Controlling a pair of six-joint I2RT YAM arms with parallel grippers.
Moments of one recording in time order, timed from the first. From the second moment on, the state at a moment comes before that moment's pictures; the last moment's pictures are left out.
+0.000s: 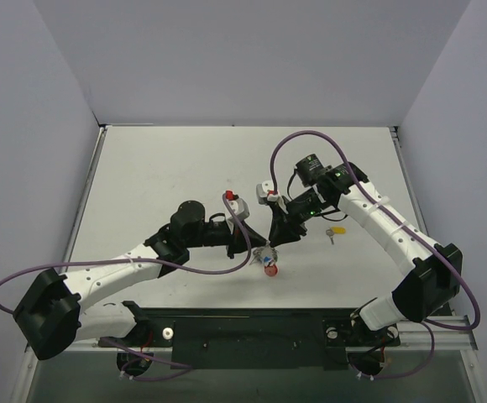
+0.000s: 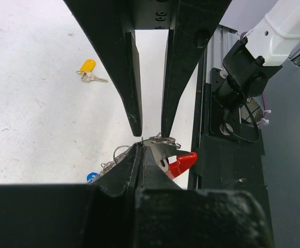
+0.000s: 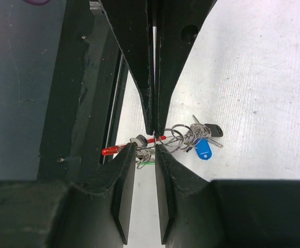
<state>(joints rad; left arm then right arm) -0.83 1.20 0.68 0.37 0.60 -0.15 0.54 1.47 1.35 -1.15 -0.92 -0.95</state>
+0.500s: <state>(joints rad) -0.83 1.20 0.65 0.41 0.58 -0.18 0.55 1.48 1.35 -1.15 -0.92 -0.94</state>
